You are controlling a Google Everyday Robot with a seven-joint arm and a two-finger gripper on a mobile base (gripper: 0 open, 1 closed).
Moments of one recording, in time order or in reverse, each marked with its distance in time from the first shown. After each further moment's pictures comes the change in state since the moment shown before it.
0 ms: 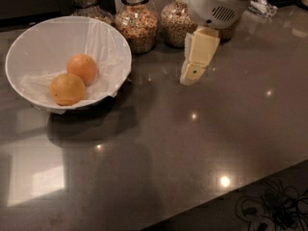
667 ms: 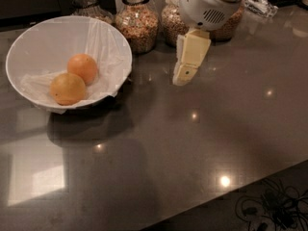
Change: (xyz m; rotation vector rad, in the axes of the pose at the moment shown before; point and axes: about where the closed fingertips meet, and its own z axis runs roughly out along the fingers) arm -0.011 -0.002 0.011 -0.009 -0.043 -0.041
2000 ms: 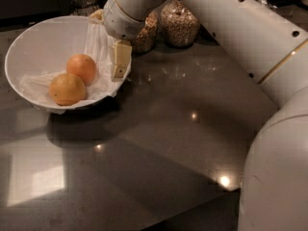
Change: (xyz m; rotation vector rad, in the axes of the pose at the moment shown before) arm -0.123 -0.055 0.167 -0.181 -0.319 -0.304
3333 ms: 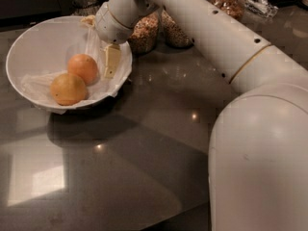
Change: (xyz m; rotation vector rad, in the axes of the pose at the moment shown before) arm 0.002 -0.030 0.045 0.000 -0.097 -0.044
